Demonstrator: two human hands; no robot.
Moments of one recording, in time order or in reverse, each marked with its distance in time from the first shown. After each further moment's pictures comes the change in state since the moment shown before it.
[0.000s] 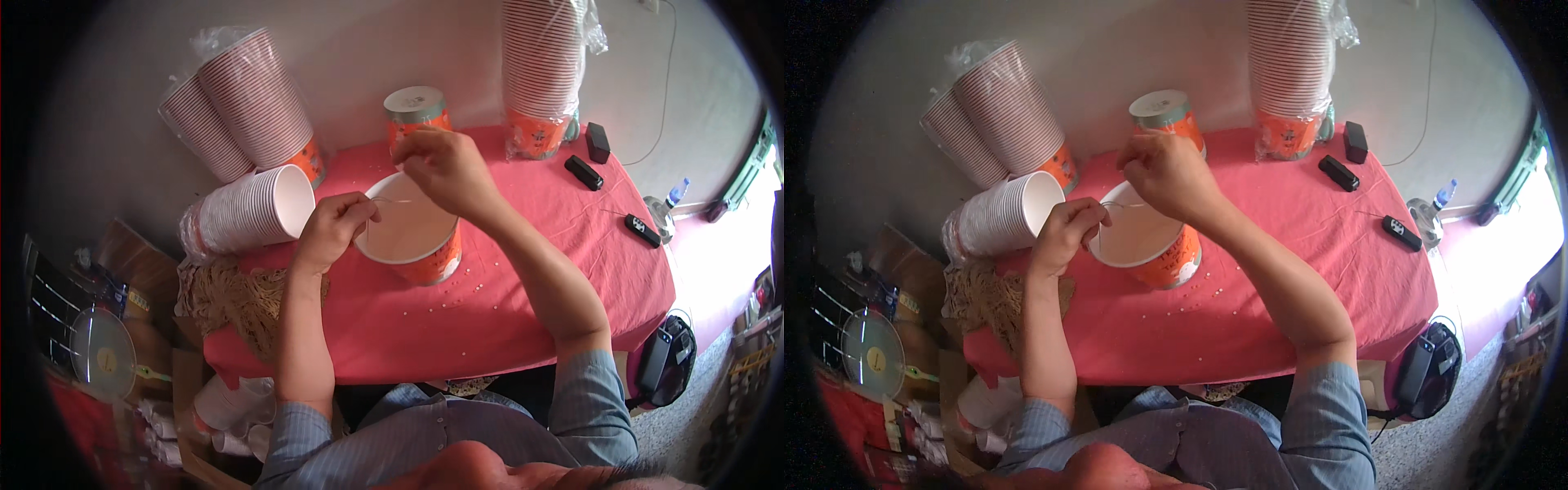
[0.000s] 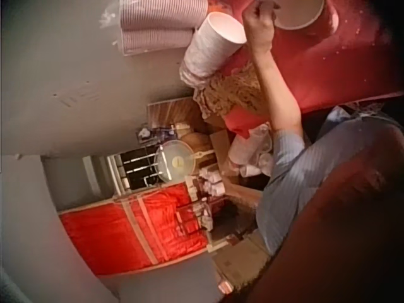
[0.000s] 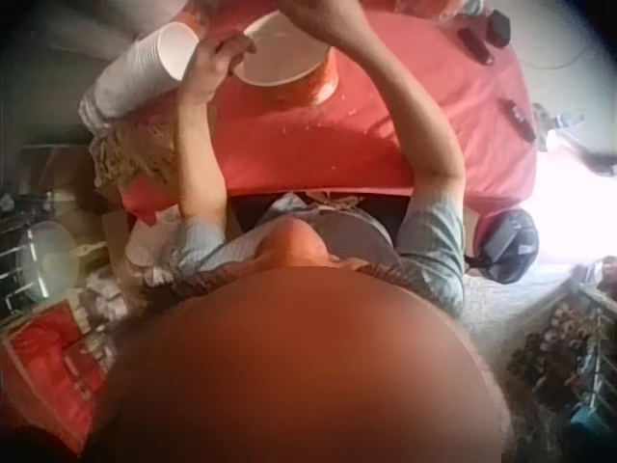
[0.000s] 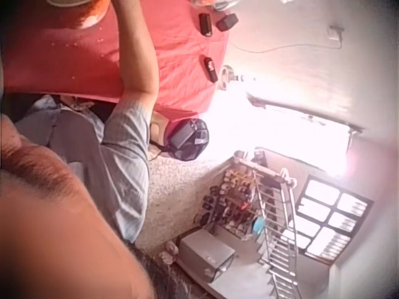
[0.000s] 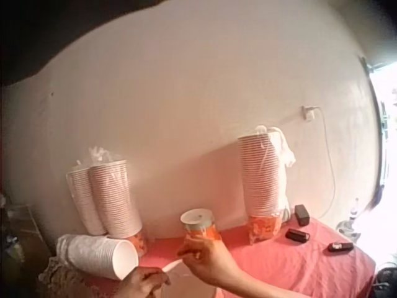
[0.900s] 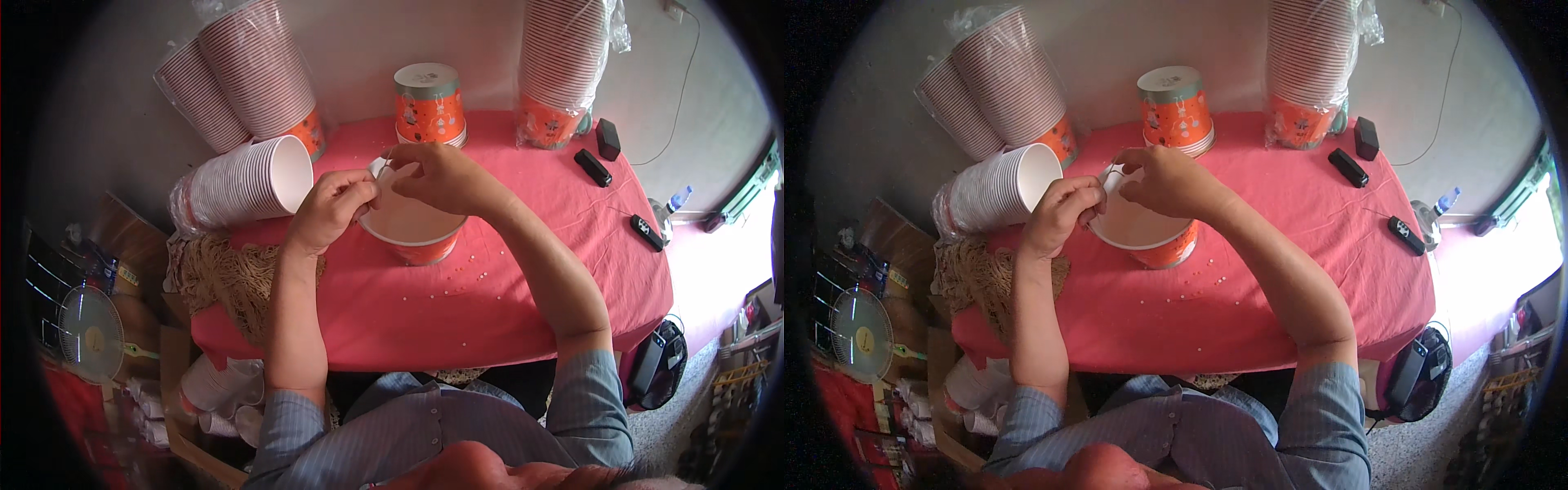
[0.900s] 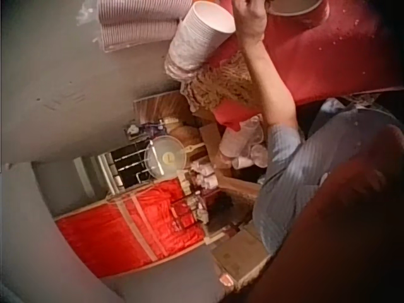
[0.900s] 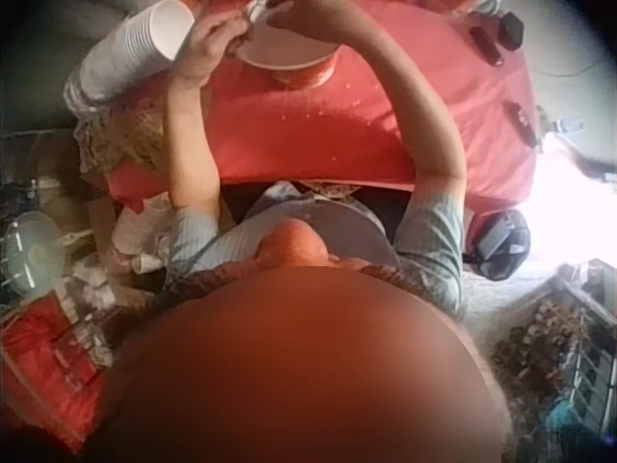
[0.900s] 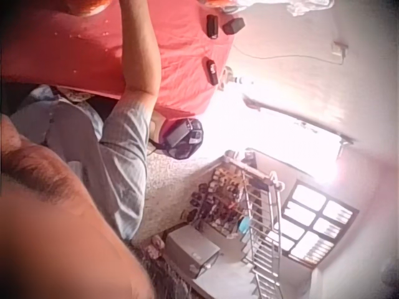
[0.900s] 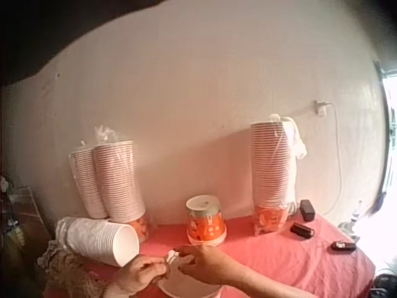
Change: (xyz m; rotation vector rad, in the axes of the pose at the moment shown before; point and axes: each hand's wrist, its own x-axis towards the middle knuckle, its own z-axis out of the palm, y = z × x) left_hand 0.002 -0.009 -0.008 -0.090 -0.082 0.034; right_hand -0.010 0.033 0.023 -0.063 -0.388 0.118
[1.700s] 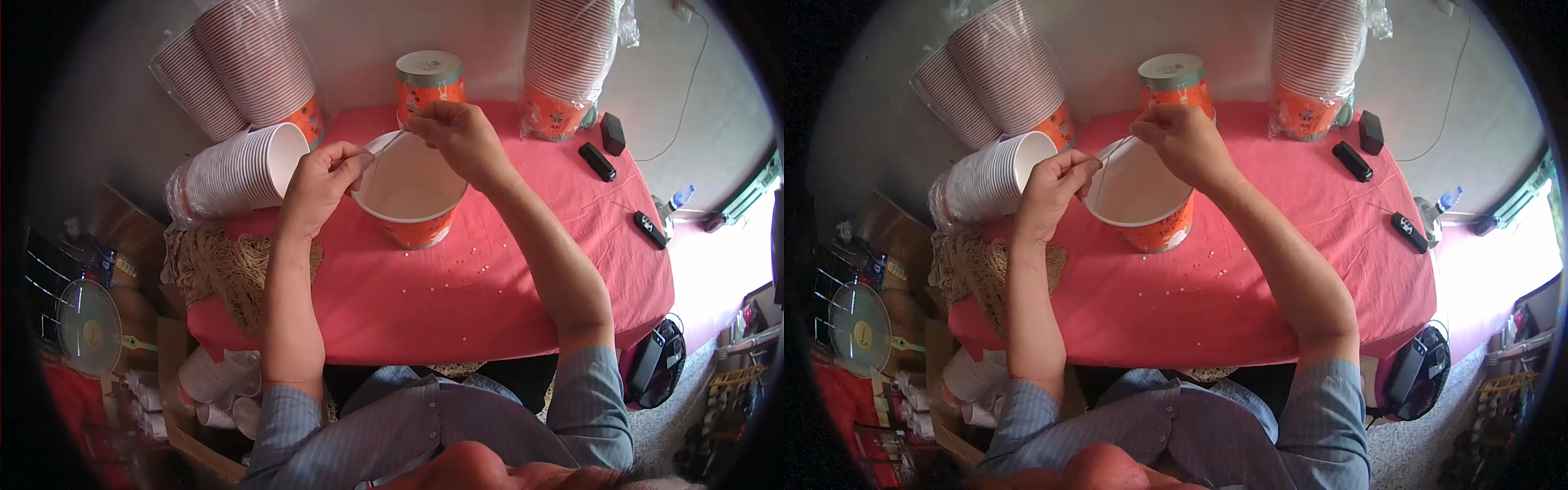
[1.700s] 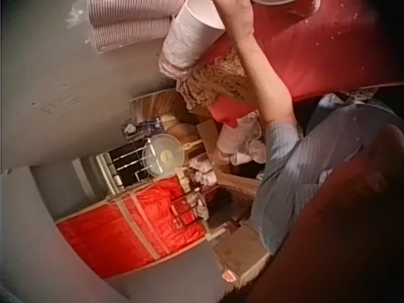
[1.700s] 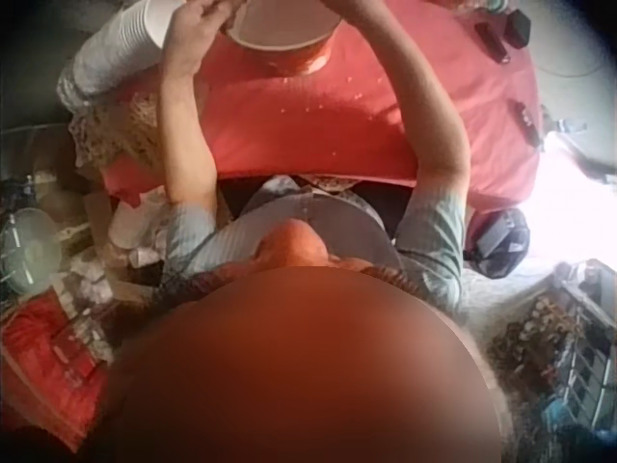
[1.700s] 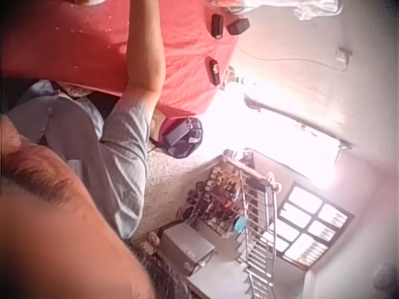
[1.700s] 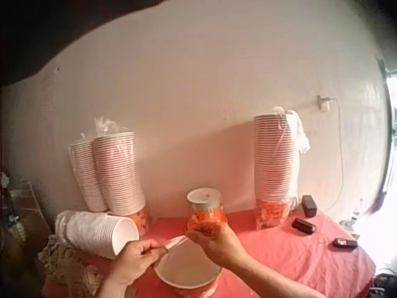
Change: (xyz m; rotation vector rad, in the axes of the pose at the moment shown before) left_hand 0.011 -0.013 -0.008 0.012 0.206 0.011; right_hand 0.015 0.009 -0.009 0.282 0.331 0.115
